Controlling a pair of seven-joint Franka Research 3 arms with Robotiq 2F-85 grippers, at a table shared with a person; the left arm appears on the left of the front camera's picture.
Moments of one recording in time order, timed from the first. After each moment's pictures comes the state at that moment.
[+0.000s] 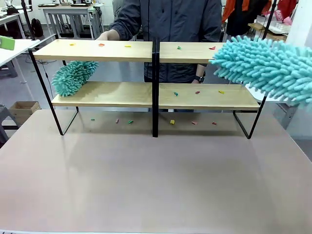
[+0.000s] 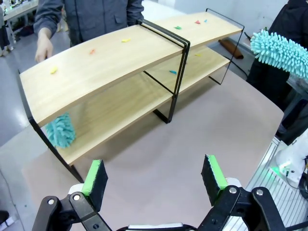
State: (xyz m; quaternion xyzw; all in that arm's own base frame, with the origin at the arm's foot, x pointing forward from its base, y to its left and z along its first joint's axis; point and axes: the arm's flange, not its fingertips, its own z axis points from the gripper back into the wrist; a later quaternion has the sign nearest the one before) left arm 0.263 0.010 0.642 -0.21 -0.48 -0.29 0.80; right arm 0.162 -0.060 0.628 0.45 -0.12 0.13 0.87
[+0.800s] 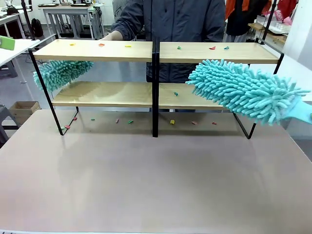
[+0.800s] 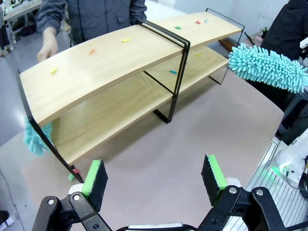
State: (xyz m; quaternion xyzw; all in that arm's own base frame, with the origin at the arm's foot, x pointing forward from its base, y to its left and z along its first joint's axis) left arm 0.263 0.010 0.642 -0.21 -0.48 -0.29 0.80; right arm 0.199 -0.004 0.589 0.42 -0.11 0.14 0.89
